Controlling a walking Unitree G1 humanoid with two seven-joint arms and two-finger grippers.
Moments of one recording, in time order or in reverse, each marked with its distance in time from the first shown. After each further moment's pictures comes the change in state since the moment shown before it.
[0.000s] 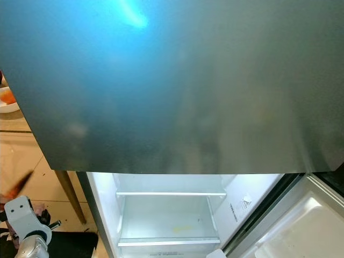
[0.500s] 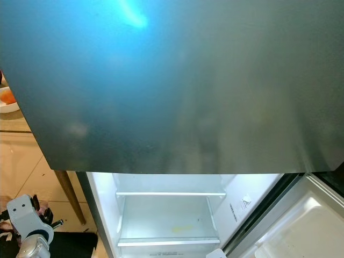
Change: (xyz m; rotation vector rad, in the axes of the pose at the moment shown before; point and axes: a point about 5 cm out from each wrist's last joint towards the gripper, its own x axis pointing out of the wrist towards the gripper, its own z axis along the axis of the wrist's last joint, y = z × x) left arm 0.000 -0.004 0.000 -0.003 0.002 -0.030; right arm 0.000 0.000 0.001 0.000 -0.001 0.000
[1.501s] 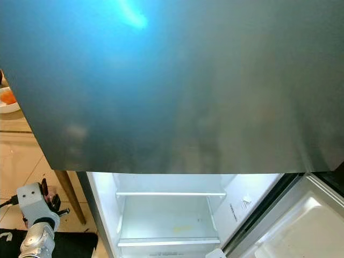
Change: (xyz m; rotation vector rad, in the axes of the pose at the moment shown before) left arm 0.009 -0.023 0.019 0.096 -0.072 -0.089; right arm 0.001 0.001 0.002 0.000 -0.005 0.005
